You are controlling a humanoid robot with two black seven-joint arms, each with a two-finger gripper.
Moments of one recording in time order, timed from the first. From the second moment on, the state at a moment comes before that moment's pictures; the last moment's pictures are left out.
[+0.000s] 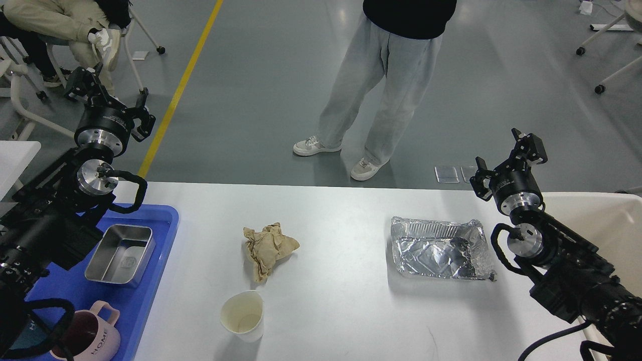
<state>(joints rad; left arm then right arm) -0.83 0.22 -1.05 -0.55 -0.11 -0.14 -0.22 0.67 -0.25 0.76 0.59 0.09 0.10 0.45</state>
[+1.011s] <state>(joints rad) -0.71 0.21 -1.07 -0.56 -0.14 -0.32 -0.20 1.22 -0.91 -0.39 1.12 -0.35 0.21 0.55</state>
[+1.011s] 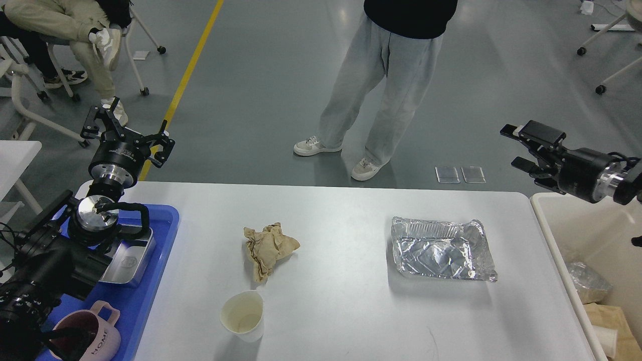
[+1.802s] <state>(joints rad) -0.69 0.20 -1.06 -0.56 -0.14 -0.36 -0.20 1.50 -1.48 -0.56 1.49 -0.91 0.44 0.57</state>
